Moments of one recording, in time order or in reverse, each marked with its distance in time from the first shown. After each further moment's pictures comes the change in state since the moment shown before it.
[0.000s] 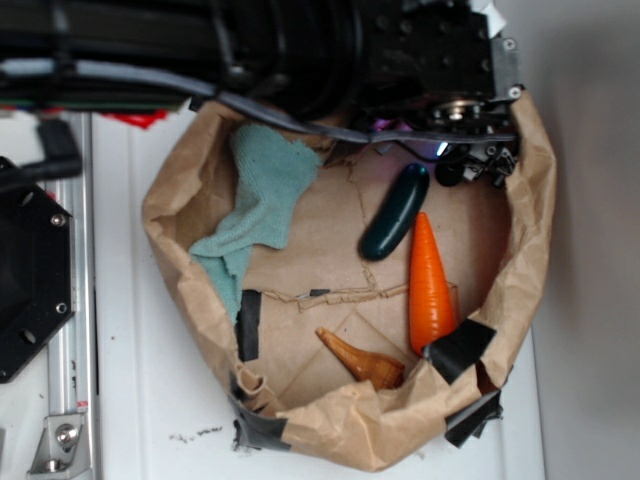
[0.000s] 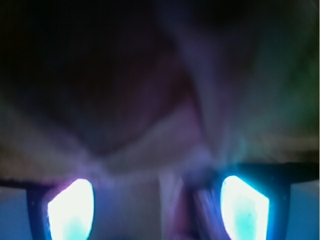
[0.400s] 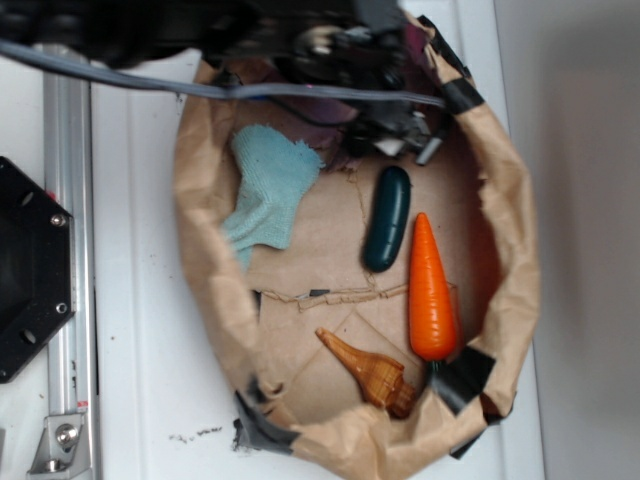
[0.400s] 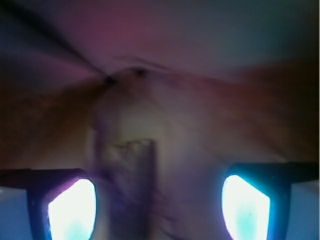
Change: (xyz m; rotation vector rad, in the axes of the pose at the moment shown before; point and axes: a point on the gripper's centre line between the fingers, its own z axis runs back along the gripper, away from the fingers) arm -0.025 0.065 0.031 -0.087 0.012 -0.036
